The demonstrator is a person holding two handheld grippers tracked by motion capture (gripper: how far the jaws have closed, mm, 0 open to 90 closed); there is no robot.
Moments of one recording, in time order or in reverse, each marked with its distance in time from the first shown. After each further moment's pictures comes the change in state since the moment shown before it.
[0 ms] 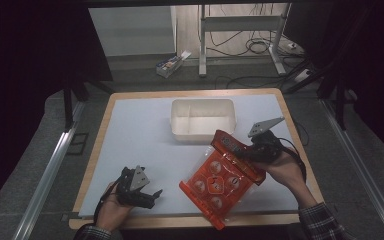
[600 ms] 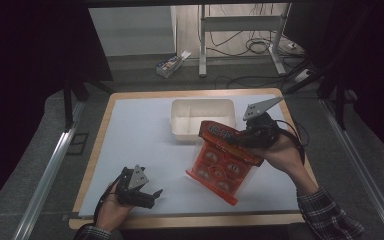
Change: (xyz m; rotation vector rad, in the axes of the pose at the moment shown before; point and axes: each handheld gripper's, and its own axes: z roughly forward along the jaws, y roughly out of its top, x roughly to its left) left arm 0.002 0.001 -0.002 -0.014 -0.025 -0.036; right arm 0.016 0.059 -0.029 -0.067 0.061 -0.077
